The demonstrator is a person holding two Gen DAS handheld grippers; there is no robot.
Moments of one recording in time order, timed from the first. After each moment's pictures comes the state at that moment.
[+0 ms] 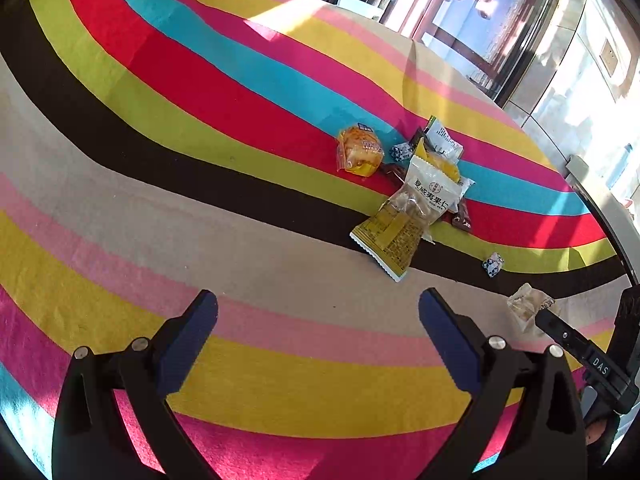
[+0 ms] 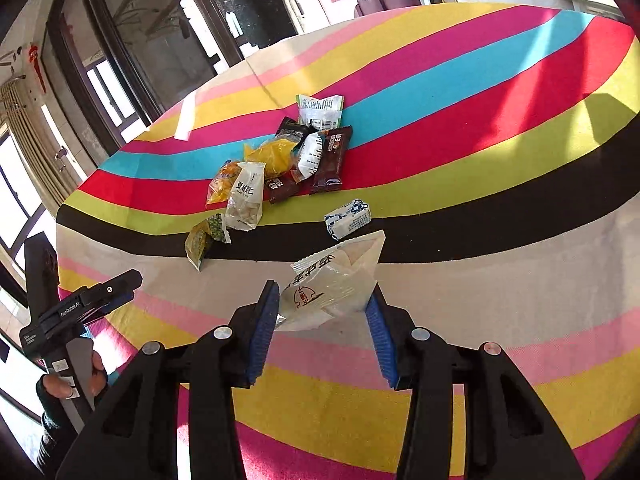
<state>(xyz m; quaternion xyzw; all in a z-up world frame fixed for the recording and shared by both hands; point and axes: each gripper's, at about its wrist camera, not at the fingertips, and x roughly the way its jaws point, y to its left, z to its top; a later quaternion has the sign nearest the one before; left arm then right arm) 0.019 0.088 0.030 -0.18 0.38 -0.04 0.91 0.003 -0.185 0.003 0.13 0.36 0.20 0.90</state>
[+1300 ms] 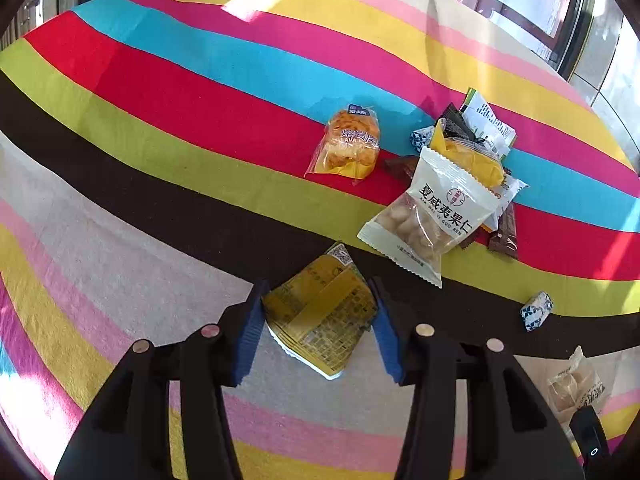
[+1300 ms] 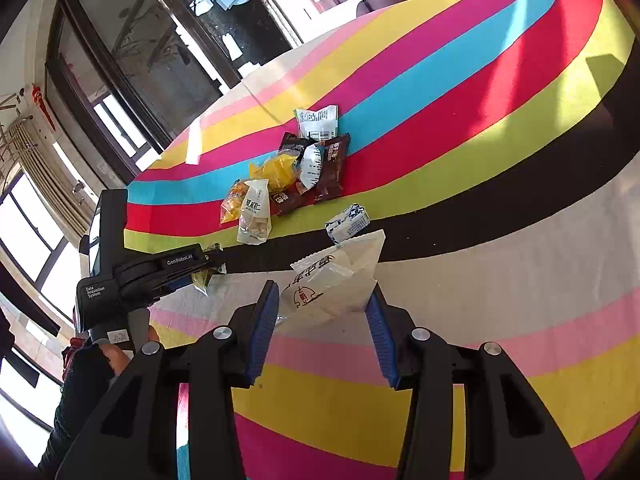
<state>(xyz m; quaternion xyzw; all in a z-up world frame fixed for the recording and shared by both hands) 0.081 0.014 0.032 -0.13 0.44 0.09 0.89 0.002 -0.204 -0.003 0.20 0.36 0.22 0.89</state>
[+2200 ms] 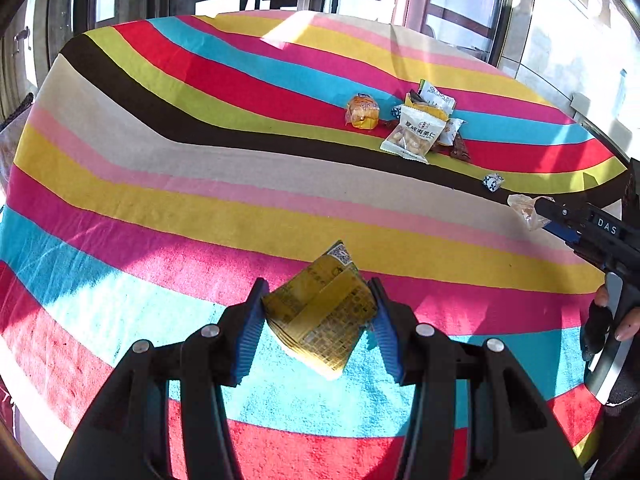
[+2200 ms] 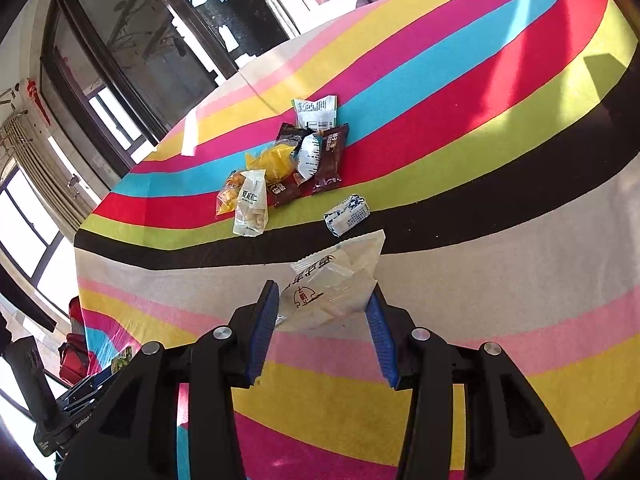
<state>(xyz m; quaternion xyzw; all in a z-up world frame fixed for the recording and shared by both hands) -0.094 0.053 0.040 -0.07 0.39 0.03 0.92 0.003 -0.197 -0.001 0.19 0.37 0.21 0.88</state>
